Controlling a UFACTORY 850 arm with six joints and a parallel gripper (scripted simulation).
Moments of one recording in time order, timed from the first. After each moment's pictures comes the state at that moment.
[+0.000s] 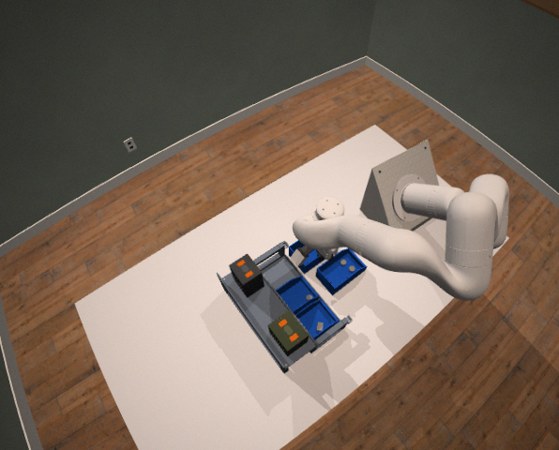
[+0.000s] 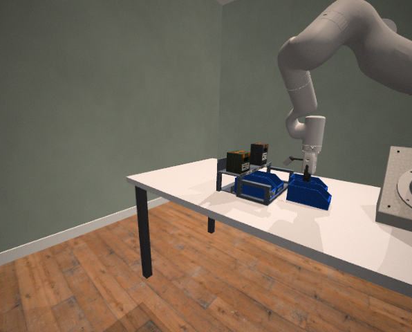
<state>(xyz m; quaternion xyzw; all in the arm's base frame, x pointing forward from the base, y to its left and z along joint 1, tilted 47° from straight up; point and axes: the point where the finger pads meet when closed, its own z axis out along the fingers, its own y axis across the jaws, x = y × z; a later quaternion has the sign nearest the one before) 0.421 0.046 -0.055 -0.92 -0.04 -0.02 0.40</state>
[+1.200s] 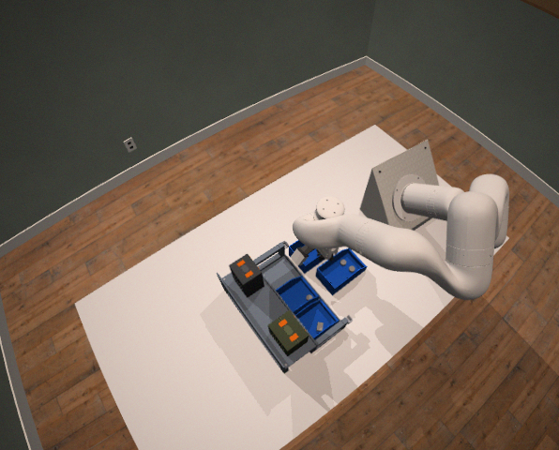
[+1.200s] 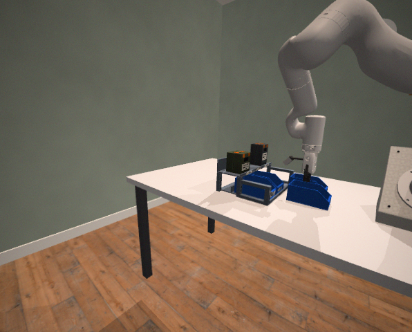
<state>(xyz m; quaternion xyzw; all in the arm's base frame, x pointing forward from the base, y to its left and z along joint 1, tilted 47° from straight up) 0.421 0.044 -0.053 -0.92 -0.04 -0.02 0.40</state>
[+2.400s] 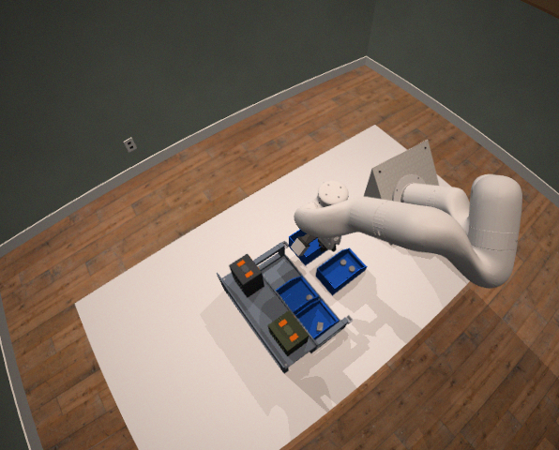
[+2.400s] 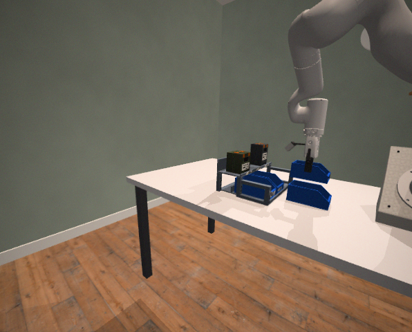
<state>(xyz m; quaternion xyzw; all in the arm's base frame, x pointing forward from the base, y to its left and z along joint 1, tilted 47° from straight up) 0.421 -0.009 -0.004 -0.92 -0.04 -0.02 0.40</state>
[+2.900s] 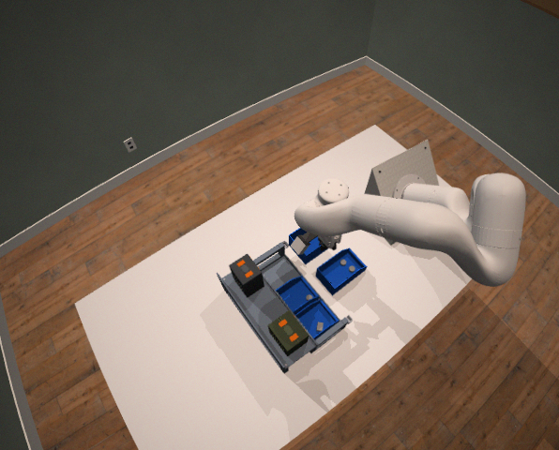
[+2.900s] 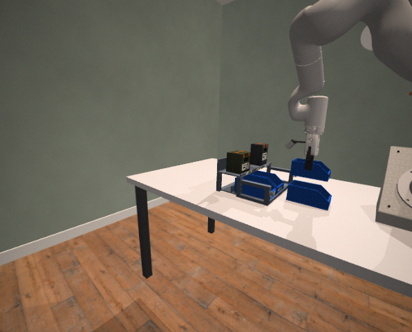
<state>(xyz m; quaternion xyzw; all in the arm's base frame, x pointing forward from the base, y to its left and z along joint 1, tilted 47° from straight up) 0.421 -0.017 0.003 -0.92 -0.04 -0.02 0.40</state>
